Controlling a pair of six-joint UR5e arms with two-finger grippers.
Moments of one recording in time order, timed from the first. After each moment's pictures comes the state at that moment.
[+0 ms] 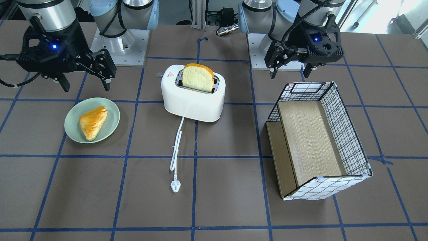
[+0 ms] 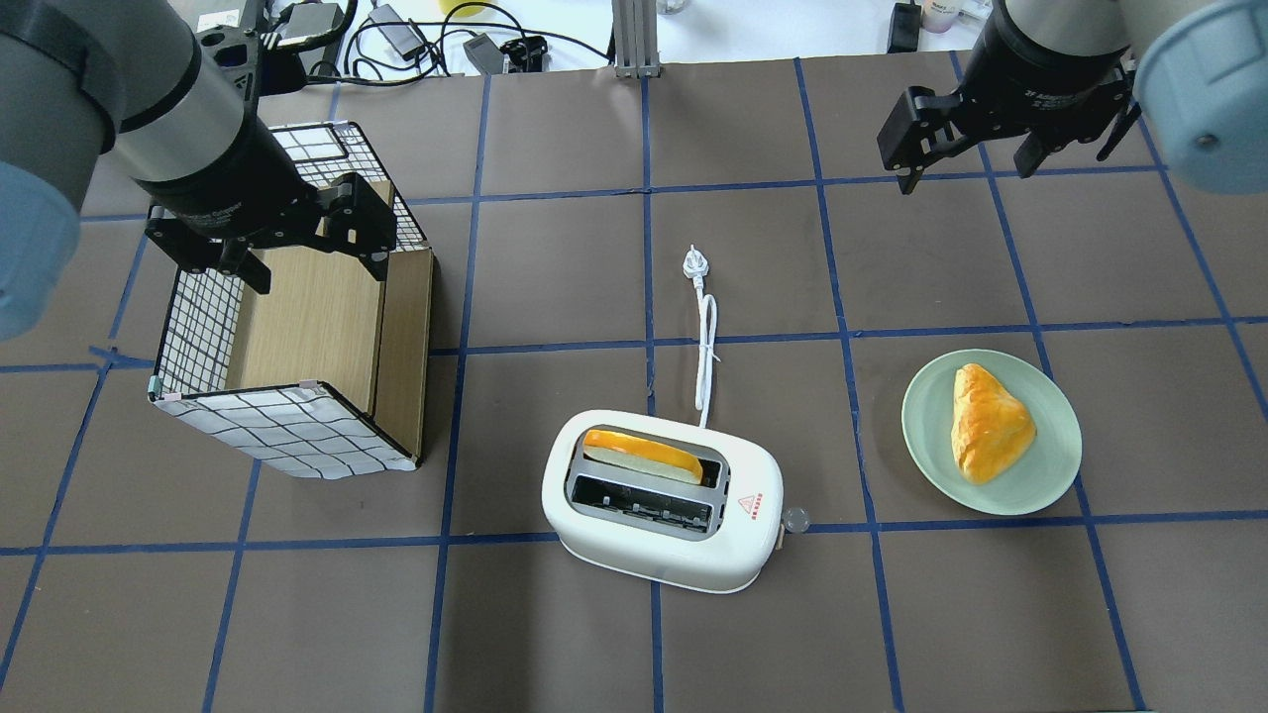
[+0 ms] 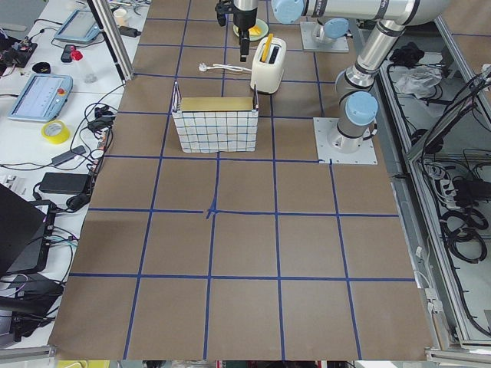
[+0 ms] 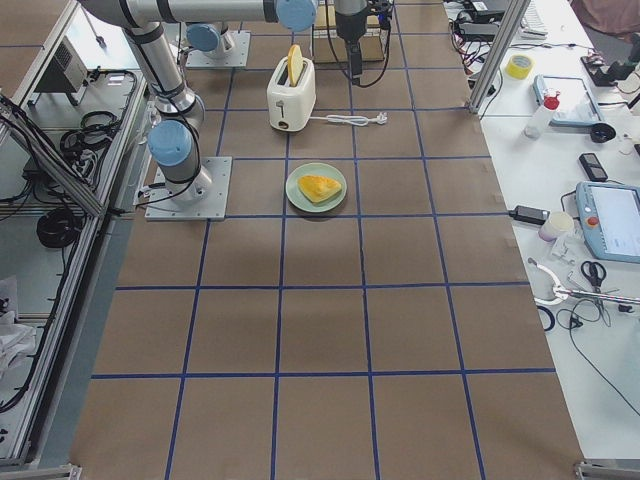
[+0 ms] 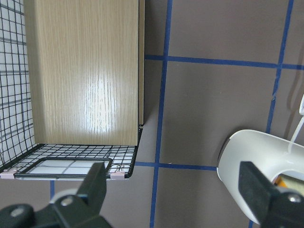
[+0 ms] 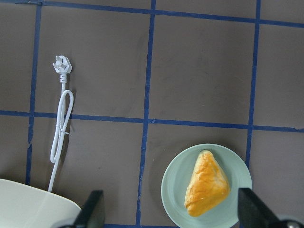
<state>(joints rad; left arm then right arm) -1.57 -1.46 -1.67 -1.53 1.58 -0.08 1.56 -1.59 1.57 -1.67 -1.63 -0.10</state>
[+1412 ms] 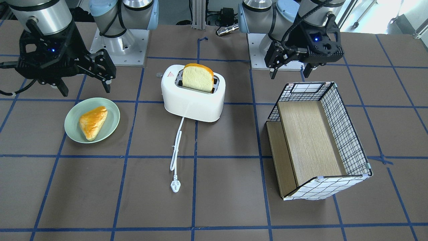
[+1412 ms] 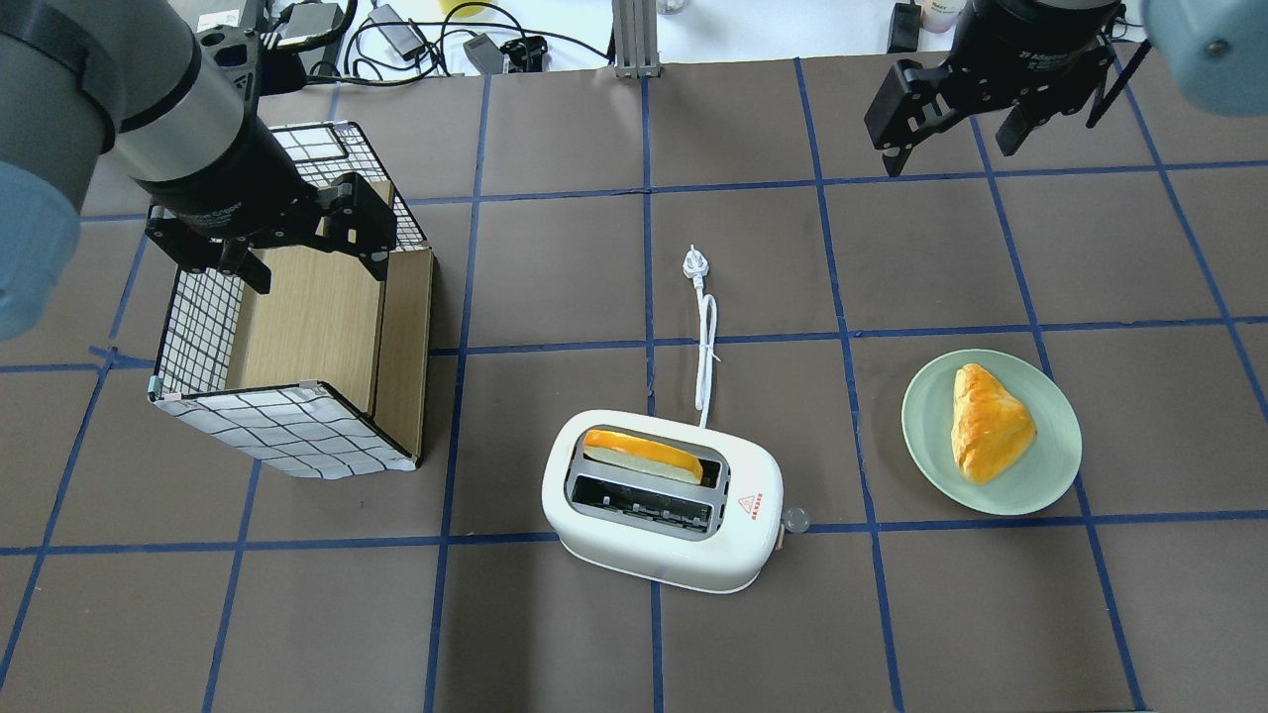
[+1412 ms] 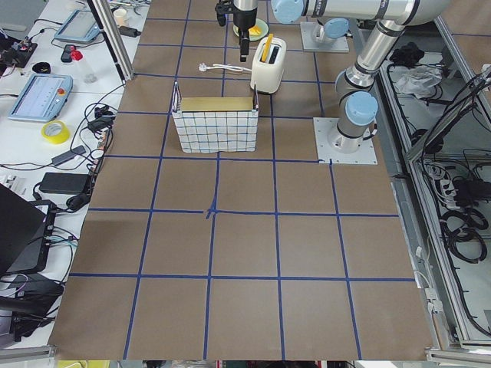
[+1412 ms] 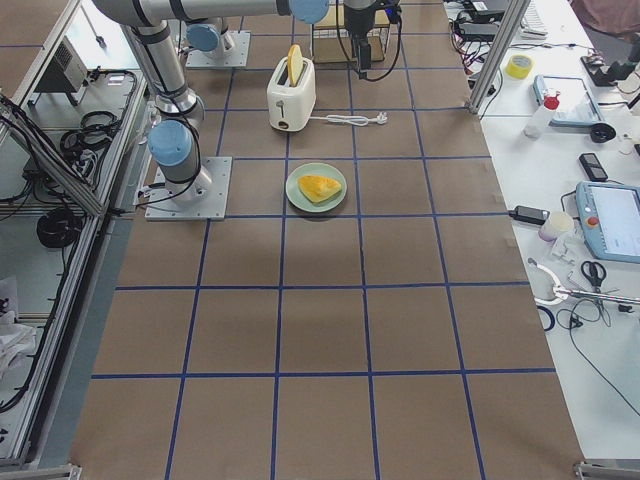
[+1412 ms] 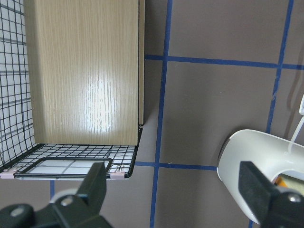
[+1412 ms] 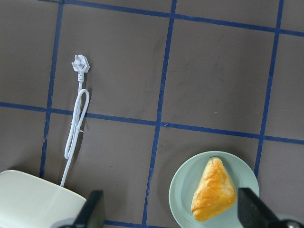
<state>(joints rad) -1.57 -1.46 -1.67 -1.53 1.58 -0.08 1.56 -1.54 1.49 -1.65 -1.57 -0.14</state>
